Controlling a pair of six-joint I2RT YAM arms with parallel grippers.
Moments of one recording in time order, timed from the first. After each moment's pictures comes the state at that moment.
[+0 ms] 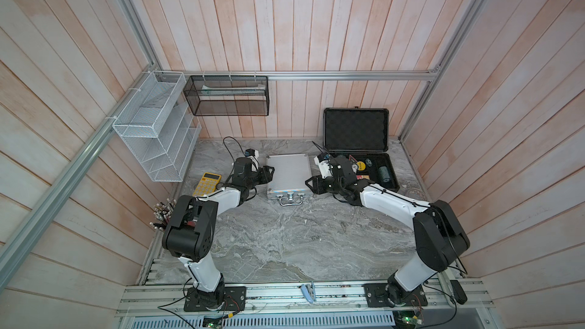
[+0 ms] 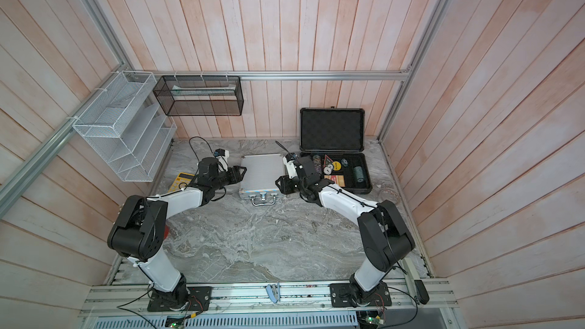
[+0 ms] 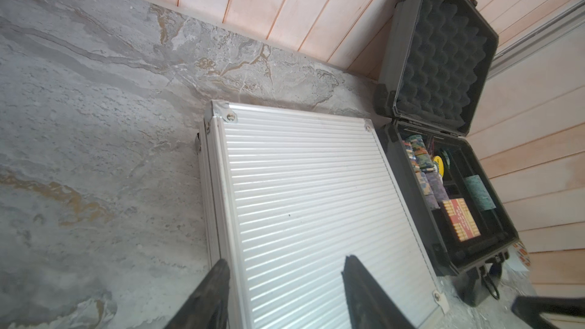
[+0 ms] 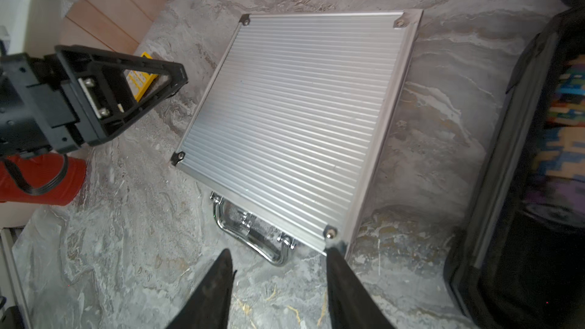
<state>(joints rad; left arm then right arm) -0.24 1.74 0.91 0.31 0.30 -0.44 0.61 1.63 1.04 -0.08 -0.23 0.32</state>
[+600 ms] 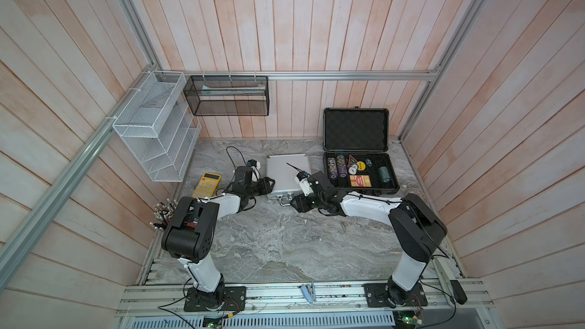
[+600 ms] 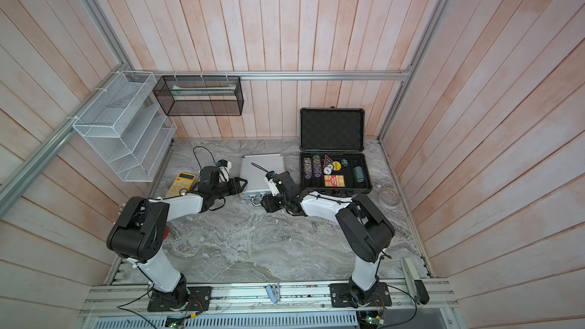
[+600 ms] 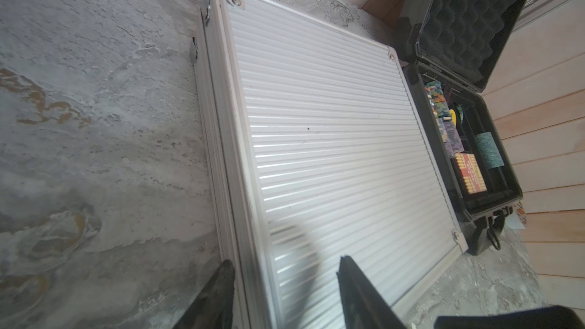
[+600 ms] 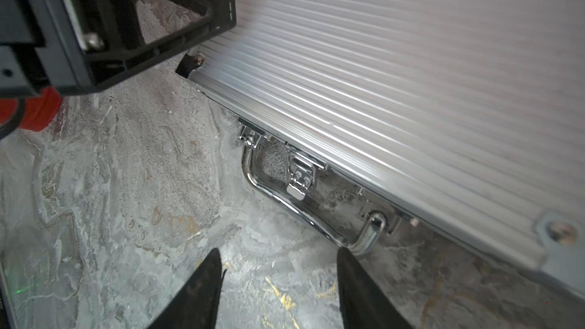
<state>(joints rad) -0.25 1.74 0.83 0.28 0.35 -0.44 0.76 1.81 1.05 -0.04 -0.21 0.31</state>
